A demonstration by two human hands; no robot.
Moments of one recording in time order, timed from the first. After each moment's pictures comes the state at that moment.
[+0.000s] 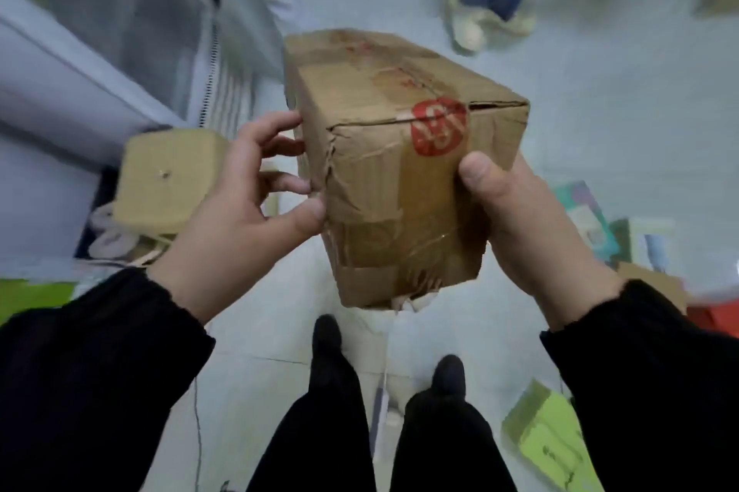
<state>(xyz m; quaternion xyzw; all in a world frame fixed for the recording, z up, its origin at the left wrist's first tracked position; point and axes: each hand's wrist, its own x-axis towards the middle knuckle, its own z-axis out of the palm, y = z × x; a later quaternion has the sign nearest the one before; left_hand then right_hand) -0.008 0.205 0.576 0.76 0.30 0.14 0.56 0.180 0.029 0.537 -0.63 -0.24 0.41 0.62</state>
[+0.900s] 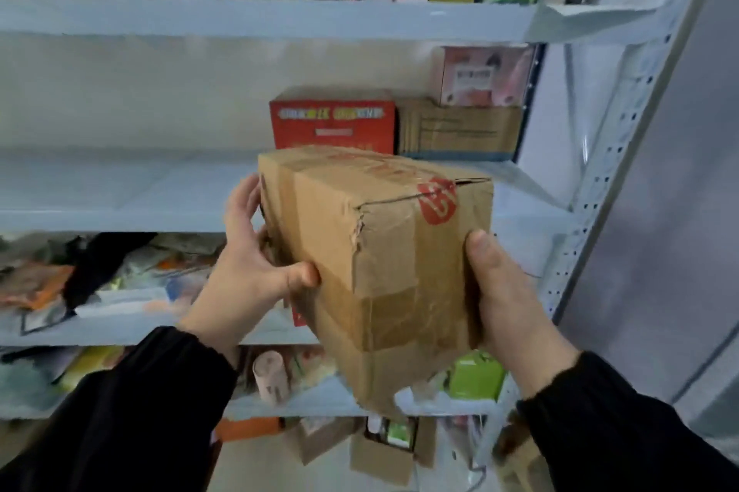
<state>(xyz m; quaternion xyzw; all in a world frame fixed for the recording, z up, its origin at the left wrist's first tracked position) -0.699 0.053 0.870 0.47 0.59 0.64 0.13 -0.478 0.221 0.865 -0.15 -0.68 0.62 0.35</state>
